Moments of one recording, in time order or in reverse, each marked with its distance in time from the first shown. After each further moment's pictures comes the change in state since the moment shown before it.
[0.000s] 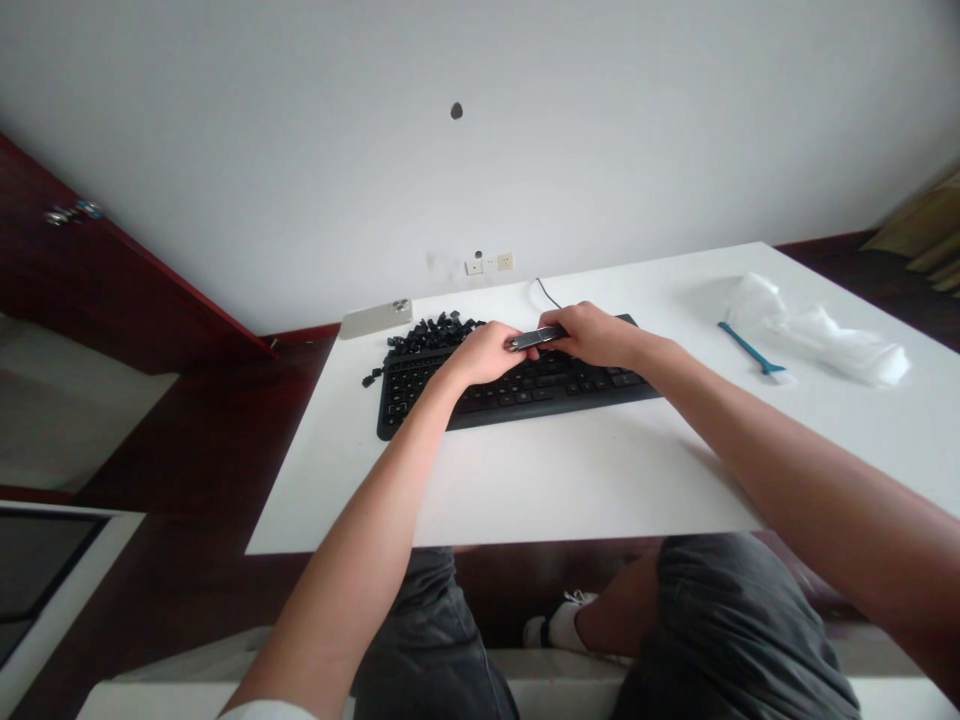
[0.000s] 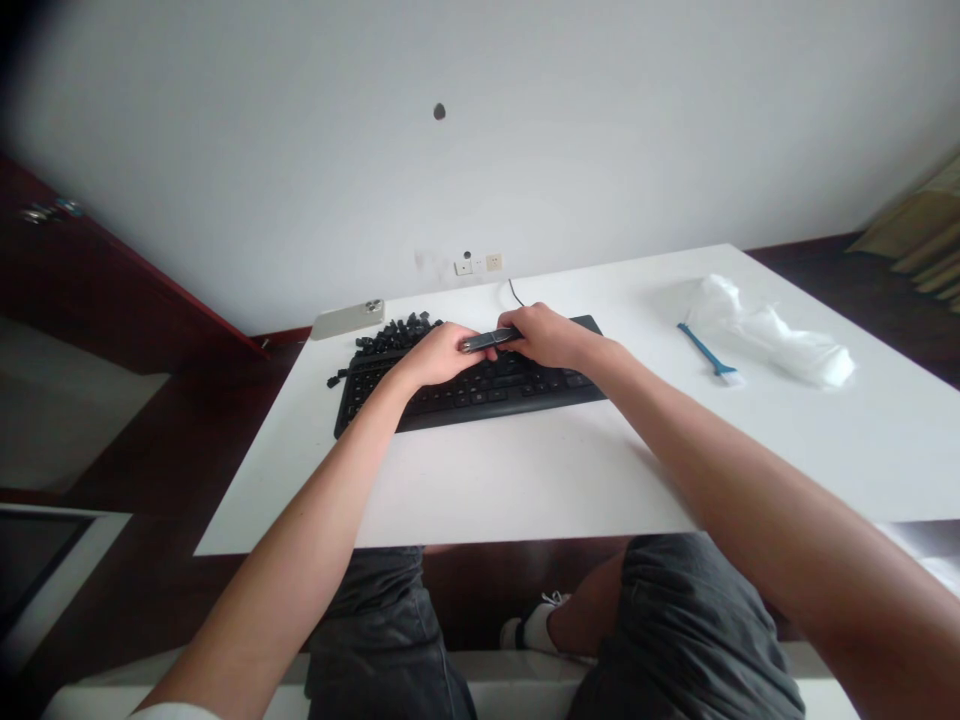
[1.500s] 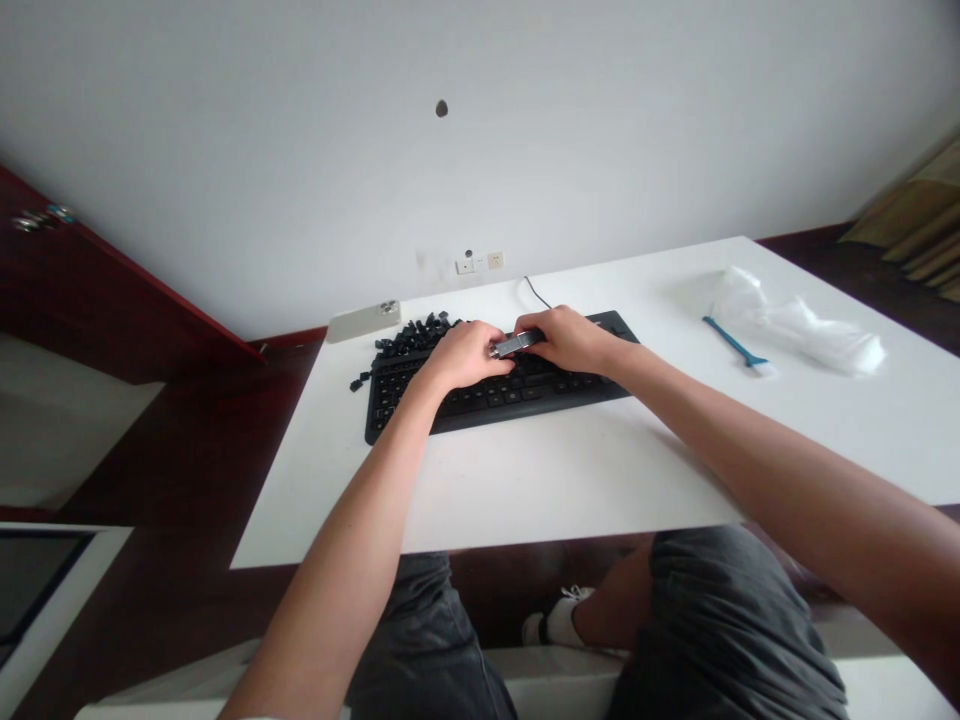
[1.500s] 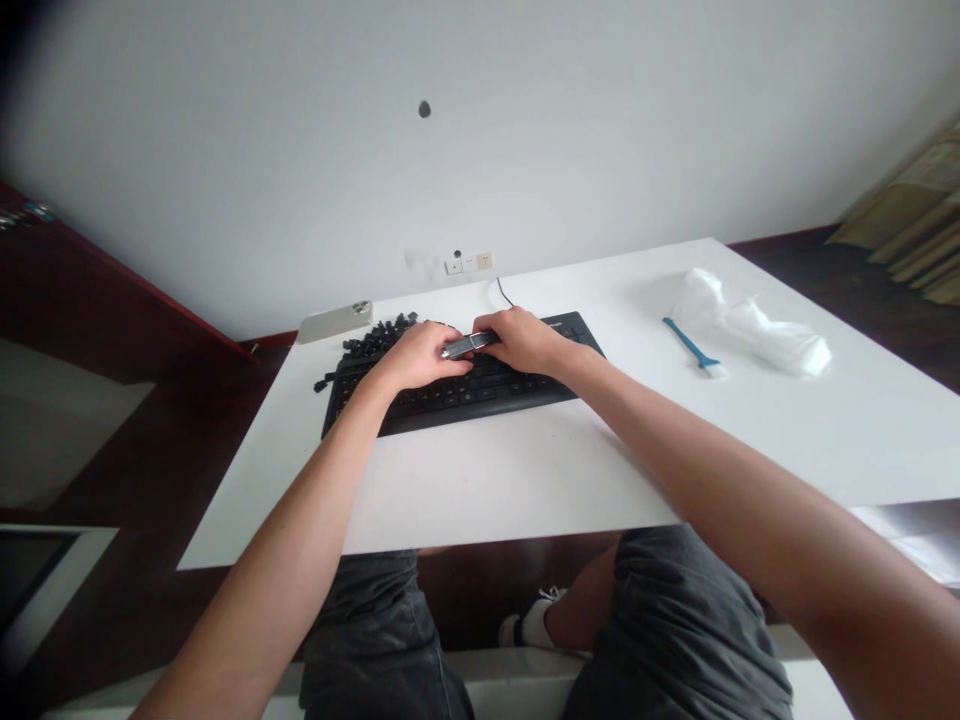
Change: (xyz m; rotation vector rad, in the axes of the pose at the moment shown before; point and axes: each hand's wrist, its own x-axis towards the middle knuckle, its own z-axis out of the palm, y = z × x) left_hand -0.004 -0.001 -0.010 0.237 0.023 -0.026; right_hand 0.003 -0.011 0.013 0.048 0.074 -0.047
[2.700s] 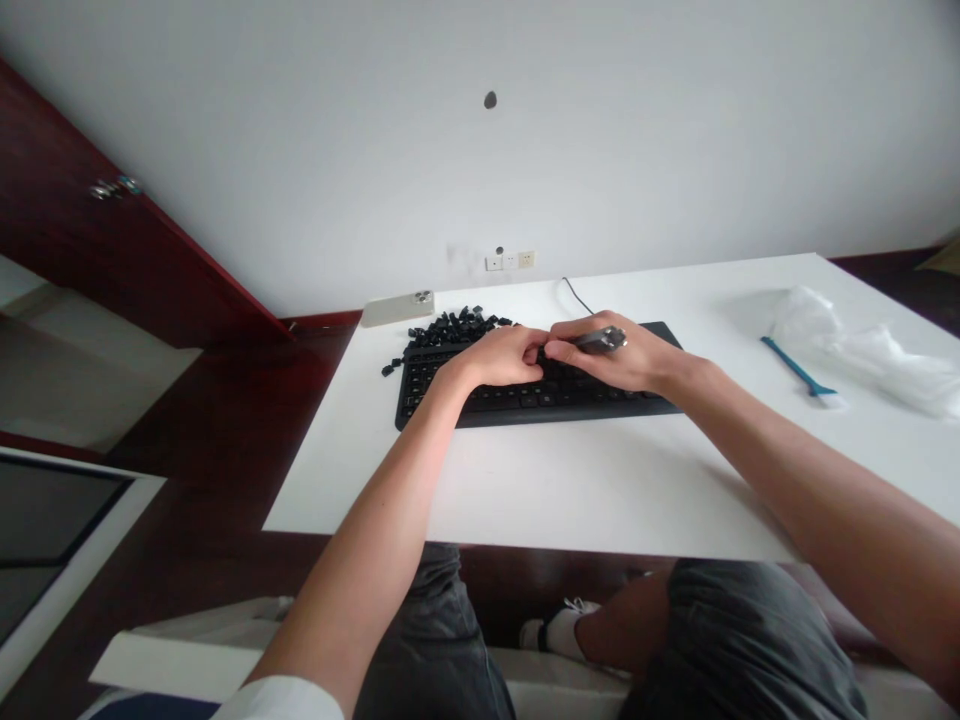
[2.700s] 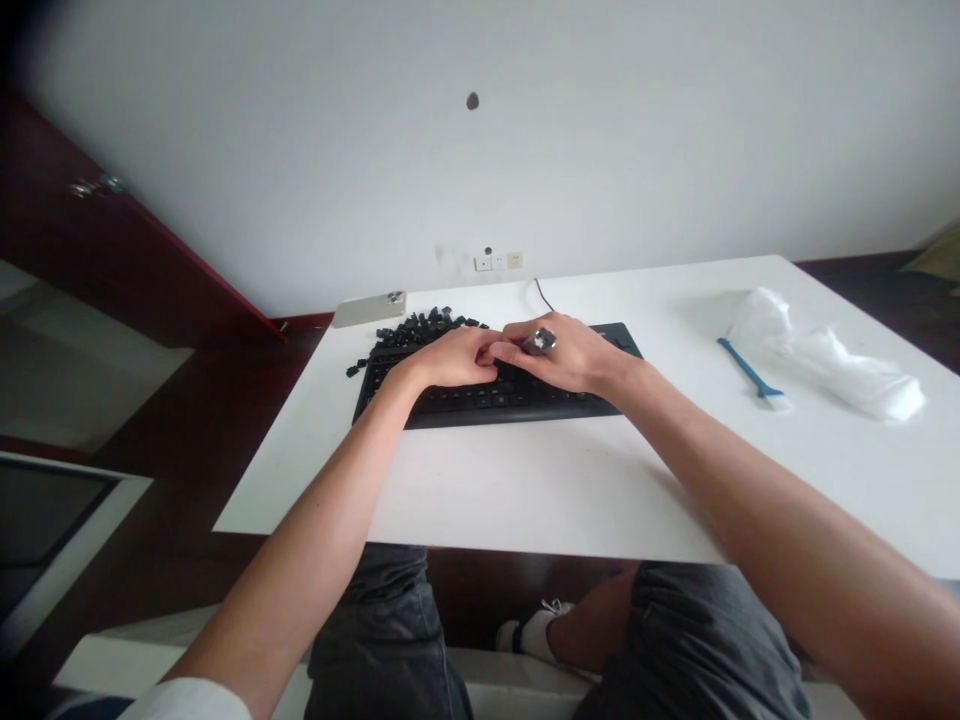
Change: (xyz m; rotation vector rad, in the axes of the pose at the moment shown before) left_hand -0.005 -0.002 -0.005 -0.131 -0.122 0.163; right_hand -0.016 -0.041 -0.027 0.088 -0.085 -0.041
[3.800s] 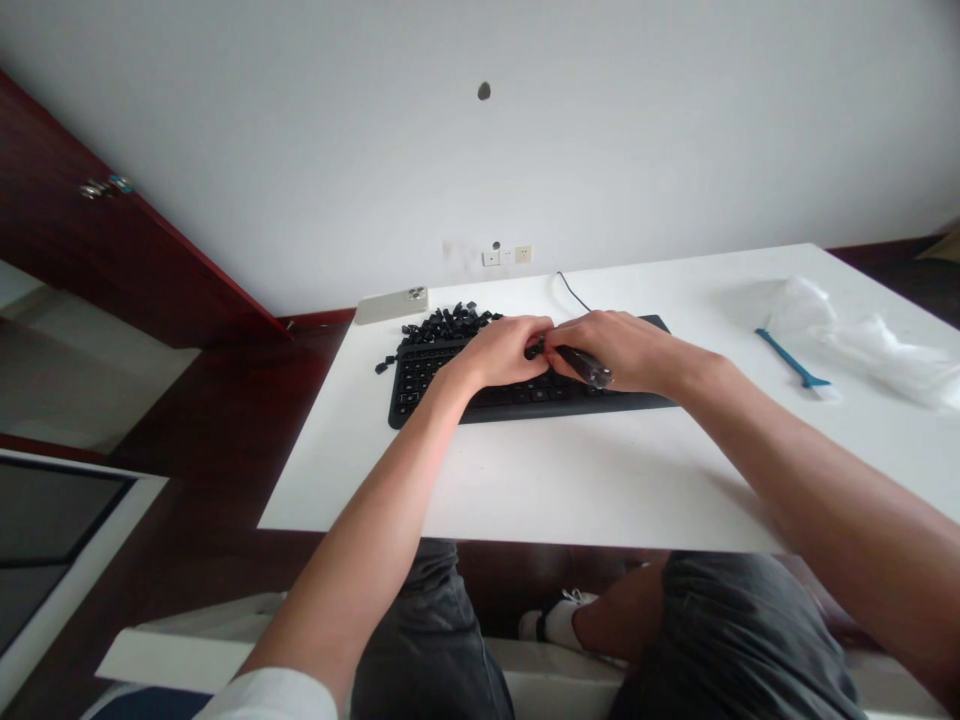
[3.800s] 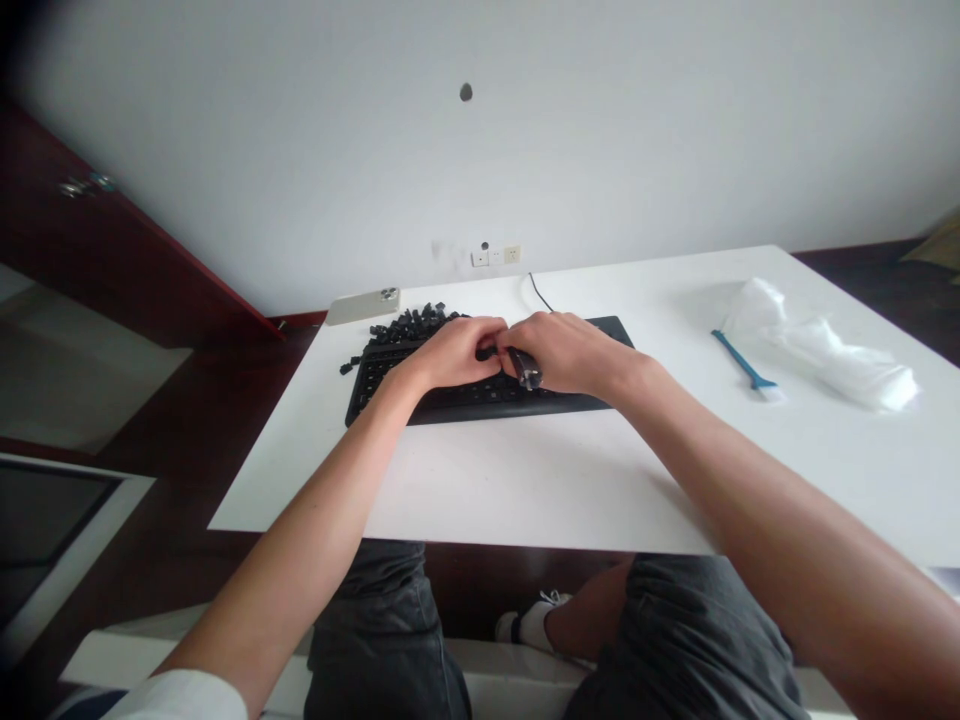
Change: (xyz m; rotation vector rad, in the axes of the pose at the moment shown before) left_hand 0.005 0.006 0.011 0.191 0.152 0.051; right_hand -0.007 -0.011 -0.009 -0.253 -0.141 -0.057
